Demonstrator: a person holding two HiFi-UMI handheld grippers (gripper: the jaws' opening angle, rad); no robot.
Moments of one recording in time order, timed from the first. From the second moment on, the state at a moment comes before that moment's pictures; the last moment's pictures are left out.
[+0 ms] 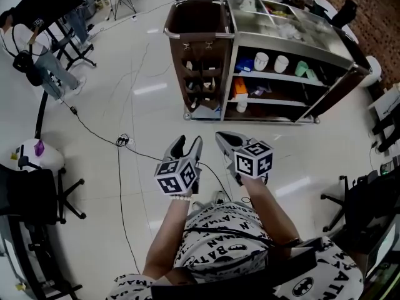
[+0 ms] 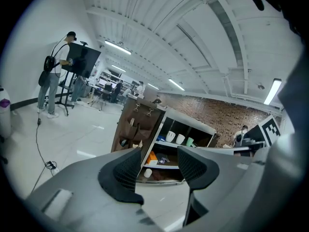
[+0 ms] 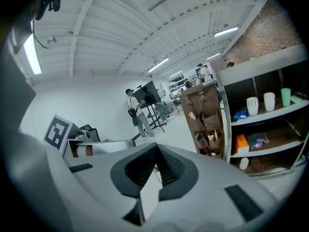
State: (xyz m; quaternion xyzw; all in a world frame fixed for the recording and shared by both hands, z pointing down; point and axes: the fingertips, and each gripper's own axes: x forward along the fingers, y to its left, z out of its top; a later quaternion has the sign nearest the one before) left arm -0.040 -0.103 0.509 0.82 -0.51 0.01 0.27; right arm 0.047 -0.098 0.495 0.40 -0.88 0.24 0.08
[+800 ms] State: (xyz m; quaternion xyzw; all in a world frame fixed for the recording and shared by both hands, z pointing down) left arm -0.025 -0.117 0.511 0.82 -0.51 0.02 0.27; right arm 0.057 -0.114 0.497 0.40 -0.88 0.24 0.09
